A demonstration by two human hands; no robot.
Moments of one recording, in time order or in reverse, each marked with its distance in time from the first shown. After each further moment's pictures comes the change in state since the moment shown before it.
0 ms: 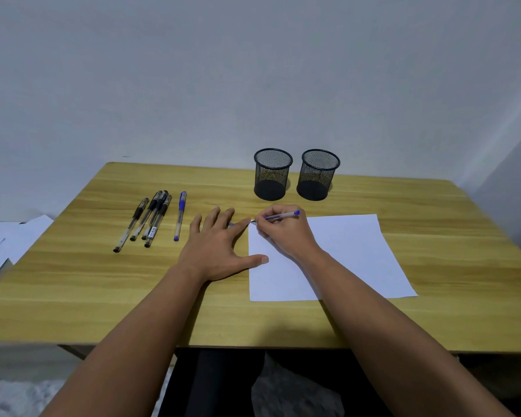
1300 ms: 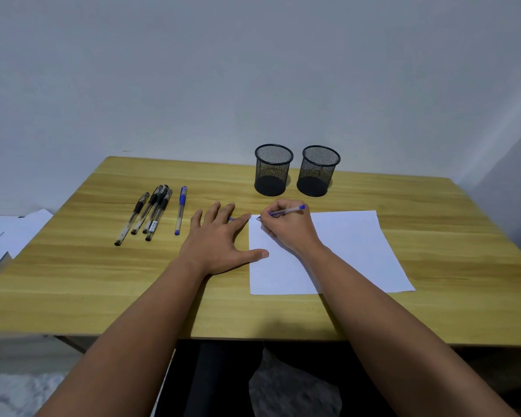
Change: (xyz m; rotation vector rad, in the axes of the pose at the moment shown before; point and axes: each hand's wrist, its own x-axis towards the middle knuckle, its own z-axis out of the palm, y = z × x) left_hand 0.000 -0.001 0.001 -0.004 -0.006 -0.003; right_hand -0.004 -0.005 -0.002 0.009 0.073 0.046
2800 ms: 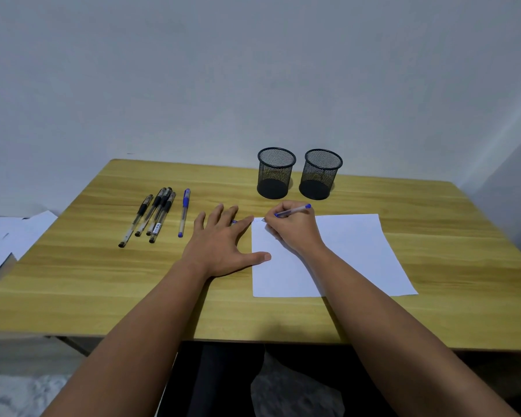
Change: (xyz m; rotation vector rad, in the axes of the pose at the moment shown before) left_hand -0.001 0.001 -0.003 0.003 -0.016 0.002; right_hand 0.002 -0.004 0.000 0.078 0.023 0.025
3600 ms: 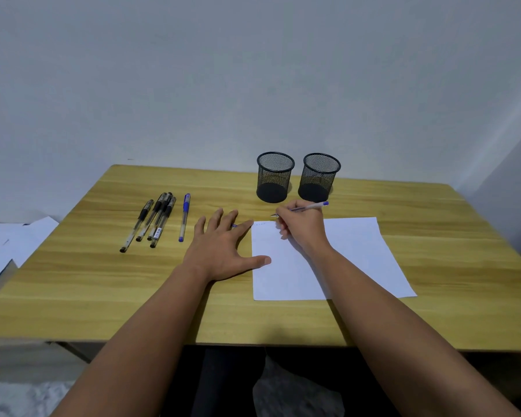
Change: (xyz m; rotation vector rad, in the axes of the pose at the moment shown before) left_hand 0.001 -0.001 0.002 -0.005 0.005 -0.006; right_hand 0.001 -0.016 -0.010 0.093 0.132 0.126
